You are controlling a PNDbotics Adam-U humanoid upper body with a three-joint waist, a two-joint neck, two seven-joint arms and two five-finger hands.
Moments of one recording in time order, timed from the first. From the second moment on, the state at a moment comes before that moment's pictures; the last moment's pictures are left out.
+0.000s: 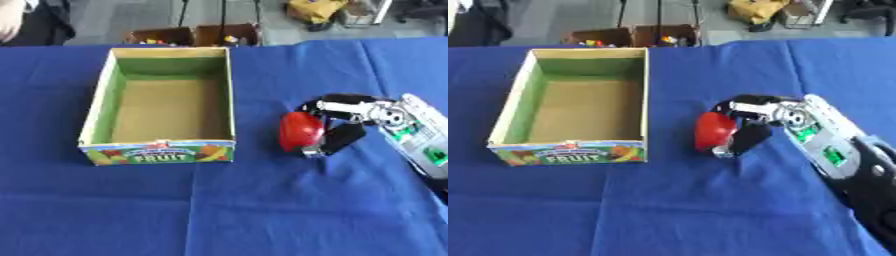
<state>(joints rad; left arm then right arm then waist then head) -0.62 0.26 0.03 -1.99 -0.18 -0.33 0.43 -0.83 -0.68 0.37 -1.42 0.46 0.17 0.68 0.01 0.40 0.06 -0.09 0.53</state>
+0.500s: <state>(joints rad) -0.62 0.26 0.03 -1.99 -0.18 -0.32 0.43 -0.83 -0.67 0.38 -1.40 0.47 0.15 0.64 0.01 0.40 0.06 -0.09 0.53</state>
